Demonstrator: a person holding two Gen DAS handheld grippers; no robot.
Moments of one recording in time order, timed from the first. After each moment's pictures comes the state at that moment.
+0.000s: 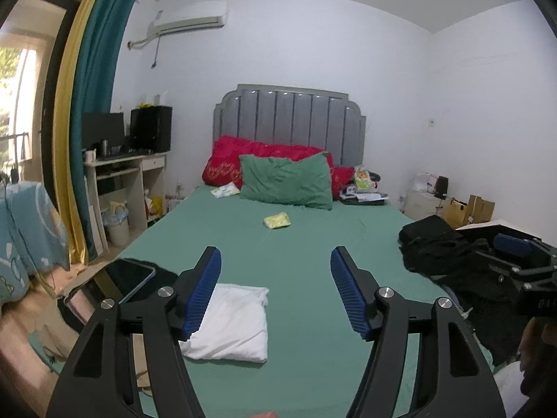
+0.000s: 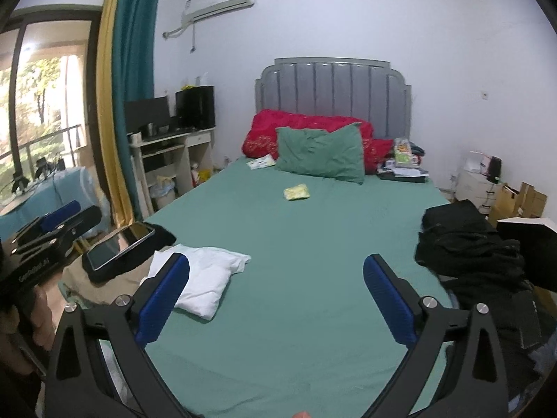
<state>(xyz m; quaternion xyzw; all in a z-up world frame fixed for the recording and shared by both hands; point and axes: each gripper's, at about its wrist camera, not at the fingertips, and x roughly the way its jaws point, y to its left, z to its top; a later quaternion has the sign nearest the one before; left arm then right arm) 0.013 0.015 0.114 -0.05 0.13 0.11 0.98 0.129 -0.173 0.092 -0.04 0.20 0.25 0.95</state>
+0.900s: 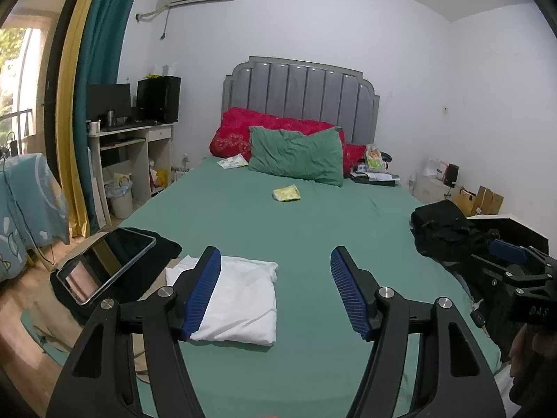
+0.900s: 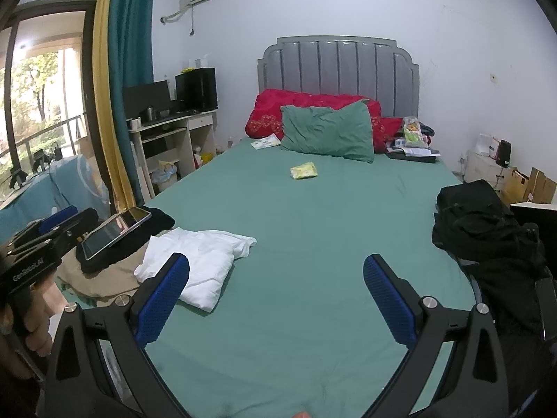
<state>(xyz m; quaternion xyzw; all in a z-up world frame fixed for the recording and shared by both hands) 0.037 0.044 0.078 -0.08 0.18 0.12 0.97 0.156 -0.155 0.055 -0.04 0.24 0.25 0.94</state>
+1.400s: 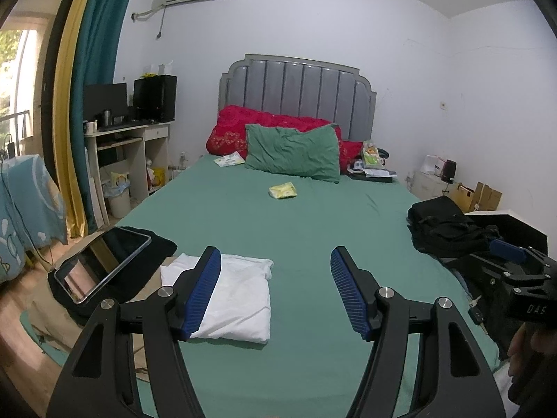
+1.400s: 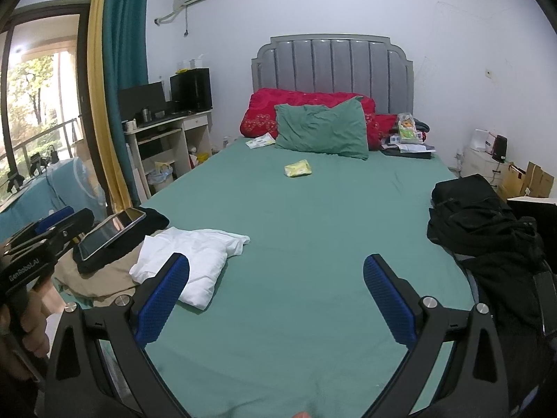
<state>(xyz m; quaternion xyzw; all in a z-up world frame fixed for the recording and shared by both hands) 0.038 0.050 0.072 -0.07 0.18 0.11 0.98 0.159 -0.163 0.052 -0.03 0.25 0.24 0.94</state>
